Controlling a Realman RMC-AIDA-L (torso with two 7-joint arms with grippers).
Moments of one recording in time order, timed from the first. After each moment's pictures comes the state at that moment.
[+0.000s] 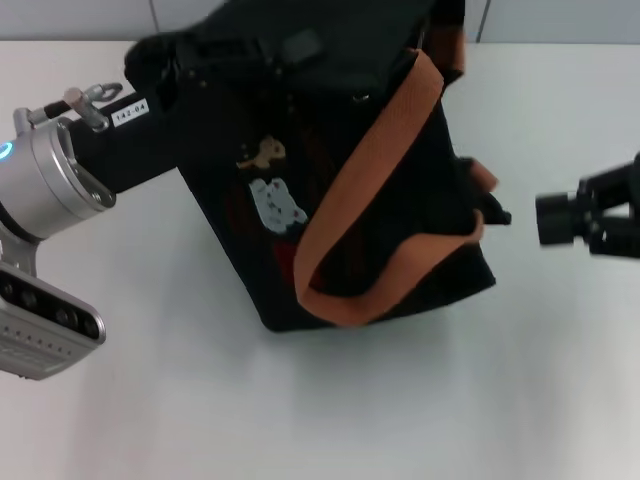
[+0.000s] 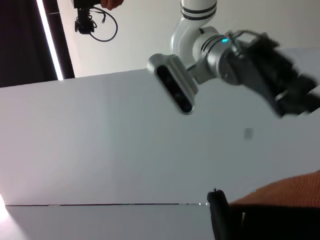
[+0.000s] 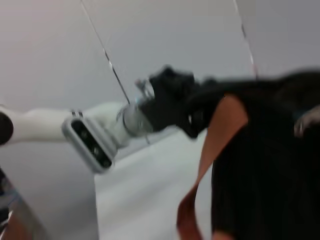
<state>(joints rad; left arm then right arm) -0.48 -2.07 1.10 0.52 1.17 1.71 0.65 0.48 2.05 -0.69 -1.24 -1.95 -2.07 1.93</state>
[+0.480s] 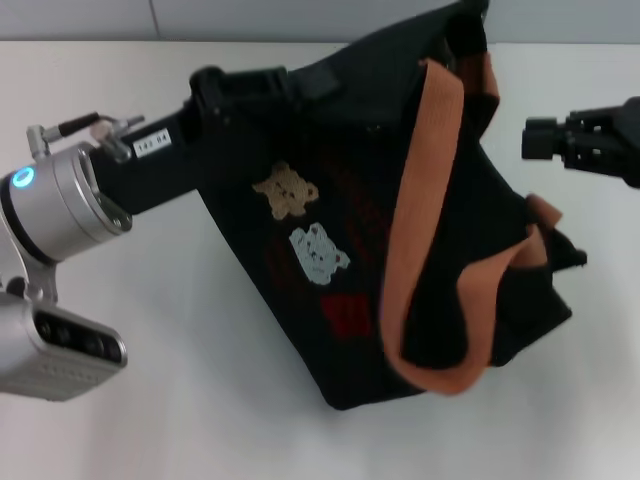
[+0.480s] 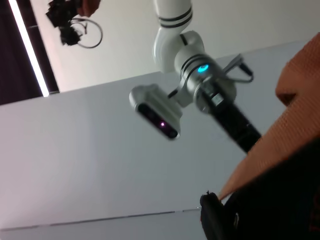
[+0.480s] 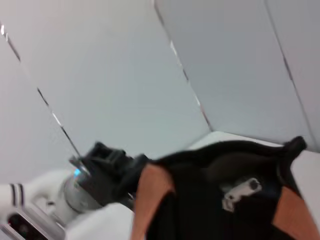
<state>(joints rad) -0.47 -2.08 1.15 0.50 1.17 1.69 0.79 0.48 2.08 -0.67 -1.17 -1.90 -1.88 1.98</state>
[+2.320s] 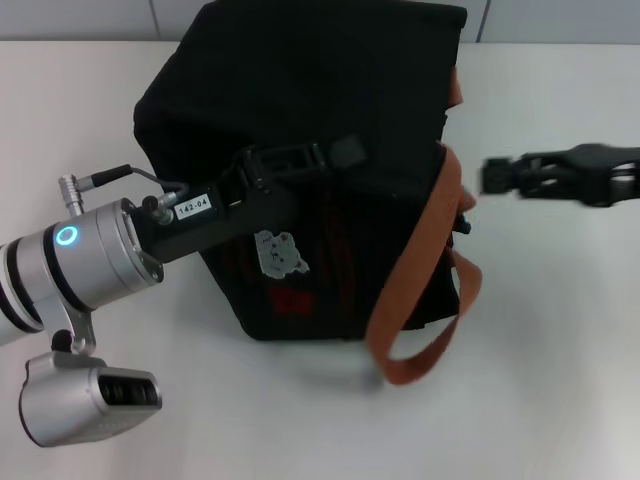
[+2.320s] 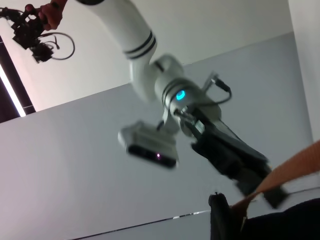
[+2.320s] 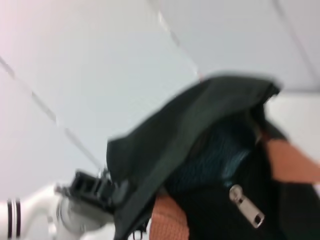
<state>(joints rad) -0.46 -2.08 1.35 0.39 1.04 1.63 1.04 0.53 2.01 -0.74 -0.86 -1.90 -1.79 1.98</state>
